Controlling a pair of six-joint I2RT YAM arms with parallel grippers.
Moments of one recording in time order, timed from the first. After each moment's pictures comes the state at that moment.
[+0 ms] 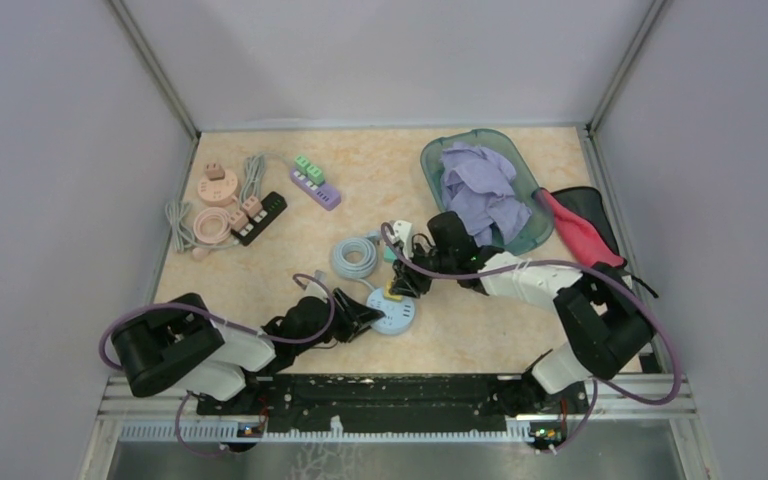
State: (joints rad) left arm -0.97 1.41 0.10 0.89 -0.11 -1.45; right arm 0.66 1.47 0.74 0.03 -0.62 -0.23
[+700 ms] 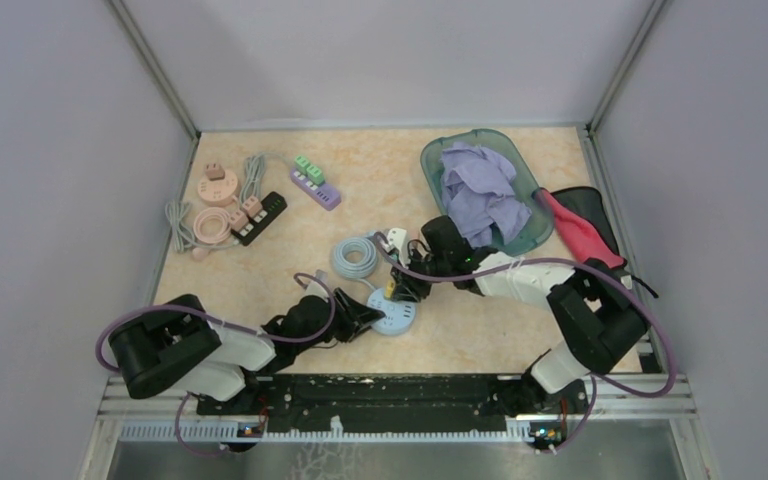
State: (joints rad) left arm -0.97 1.39 0.11 0.85 -0.11 -1.45; right arm 0.69 1.52 0.75 -0.02 -0.60 -0.27
